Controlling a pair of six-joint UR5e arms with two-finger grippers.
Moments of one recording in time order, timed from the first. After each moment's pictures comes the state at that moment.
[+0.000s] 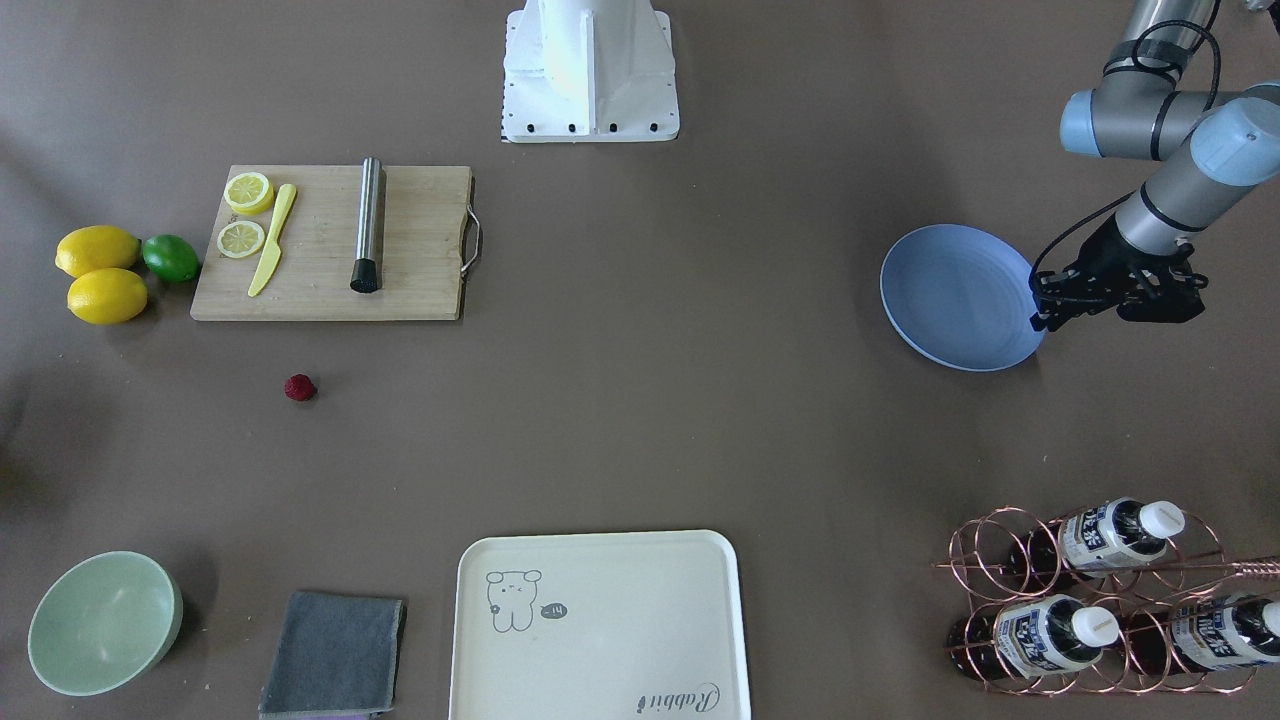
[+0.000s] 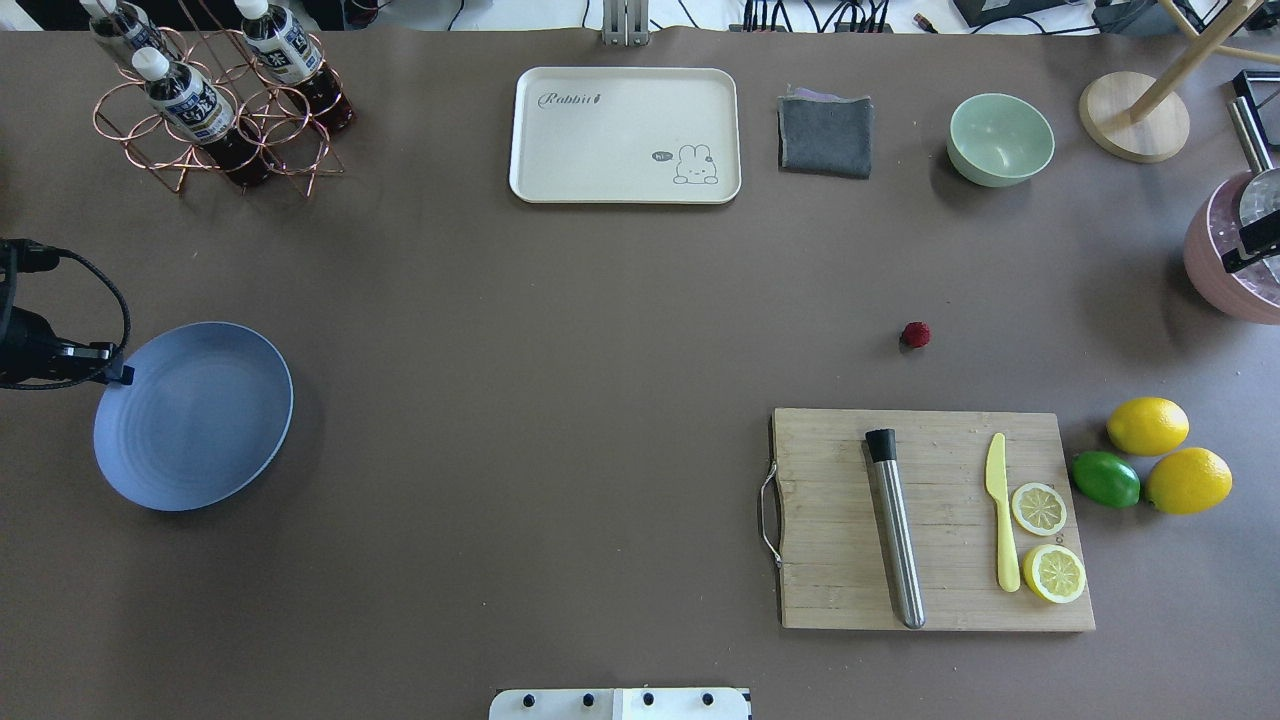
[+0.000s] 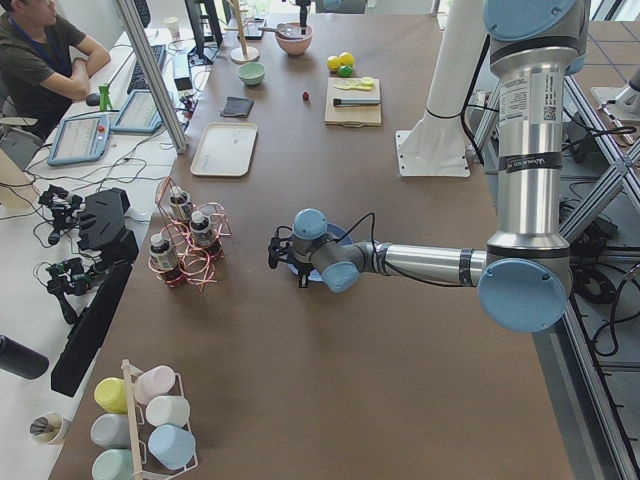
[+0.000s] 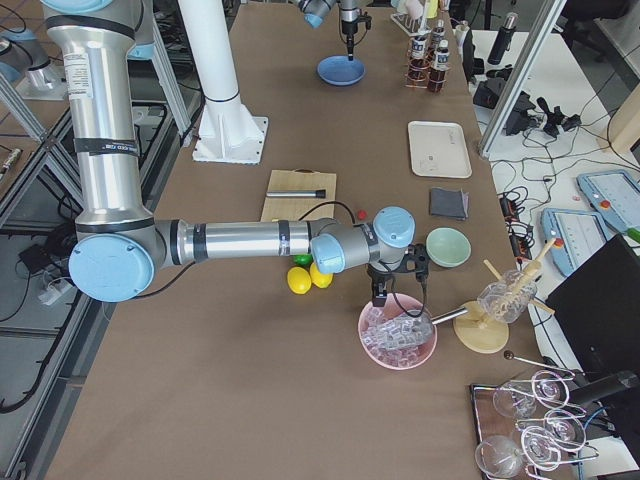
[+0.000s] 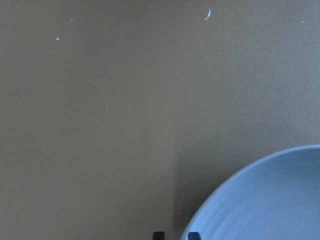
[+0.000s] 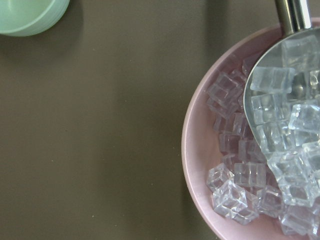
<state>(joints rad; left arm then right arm) -0.94 -1.51 -1.58 -2.37 -2.16 -0.92 1.36 -1.51 1.56 -1.33 2.42 0.34</state>
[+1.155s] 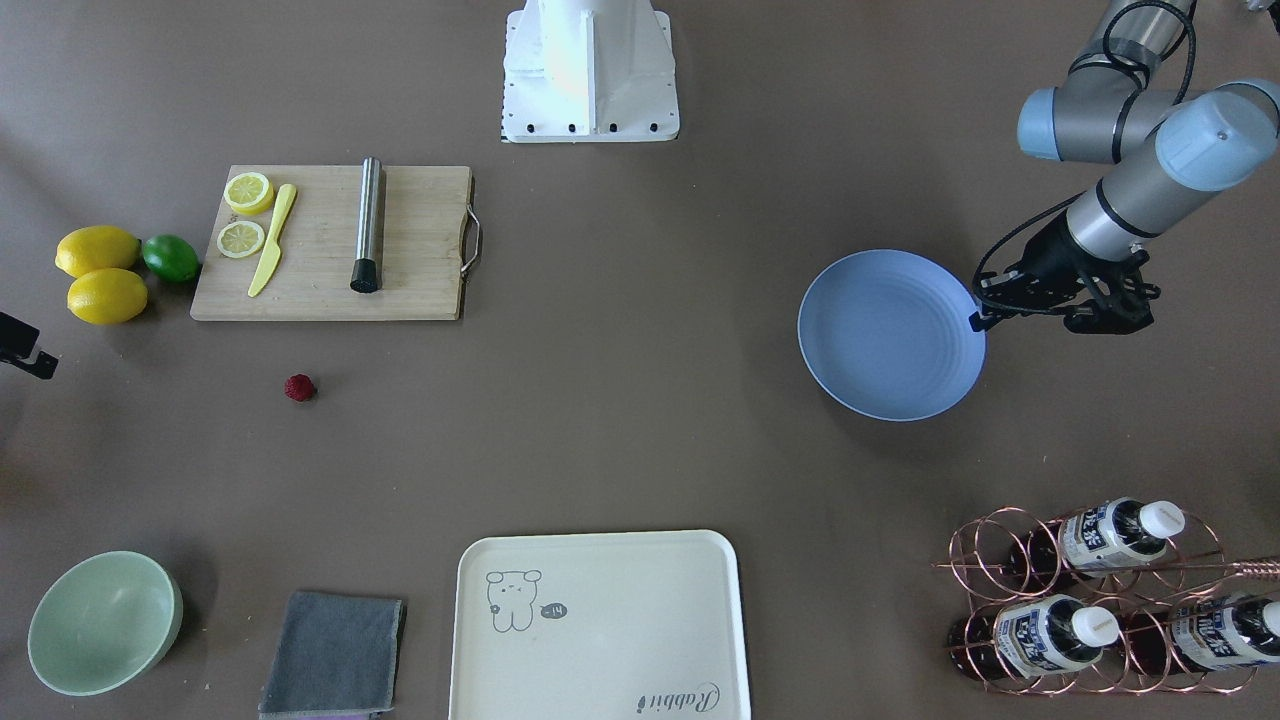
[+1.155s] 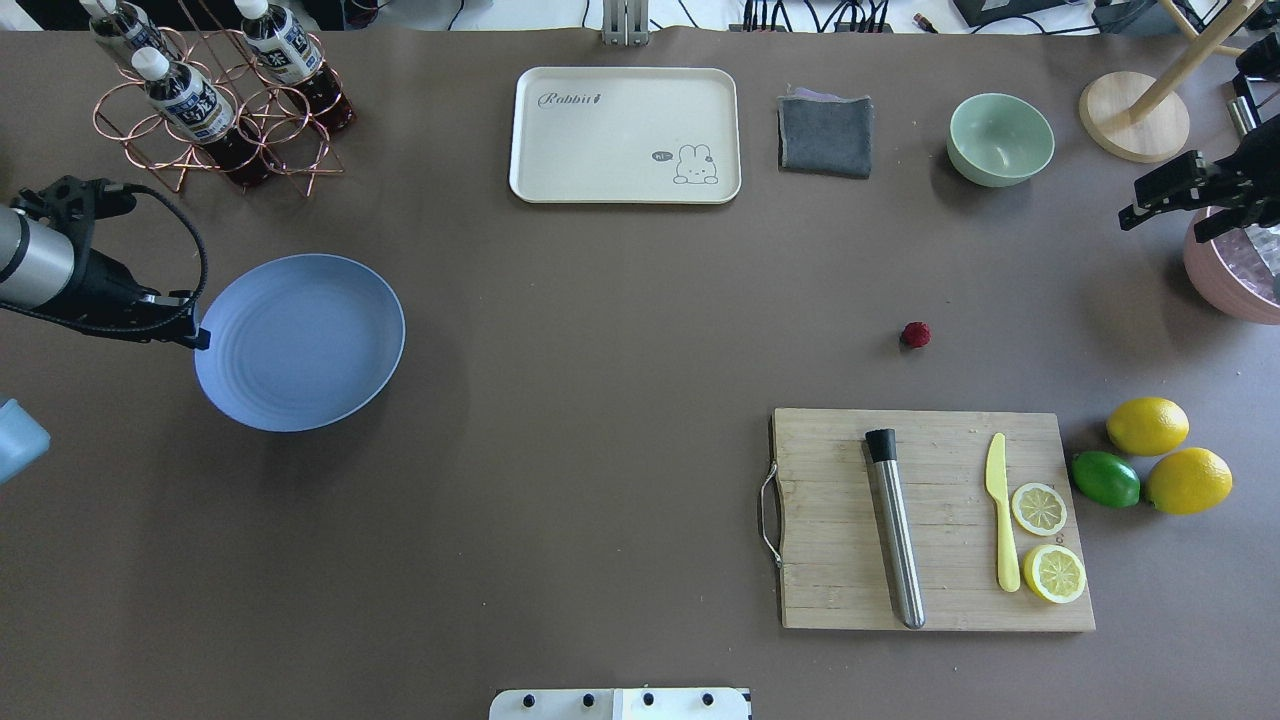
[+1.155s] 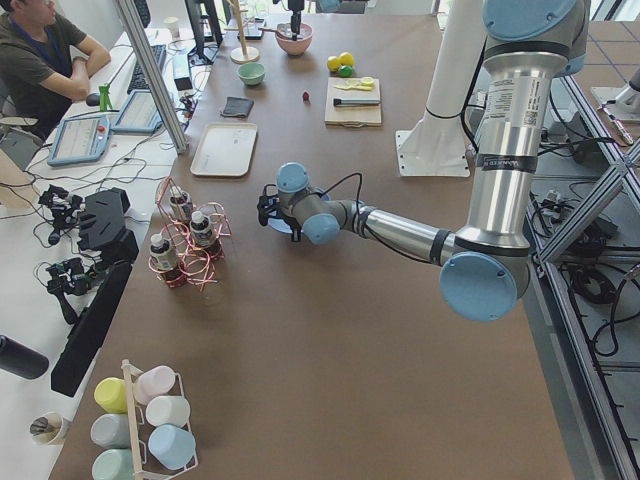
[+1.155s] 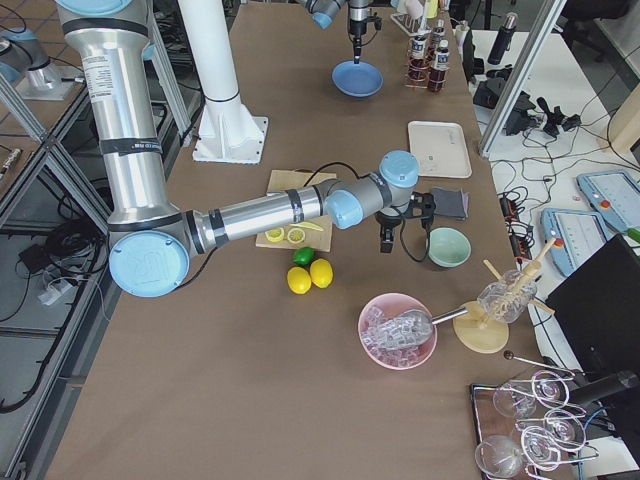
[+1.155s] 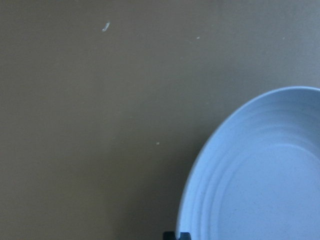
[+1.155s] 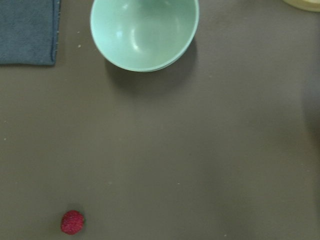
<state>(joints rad) -0.92 -1.71 -1.70 -2.11 -2.26 -1.07 1.21 -1.41 1.71 -1.33 2.40 0.69</state>
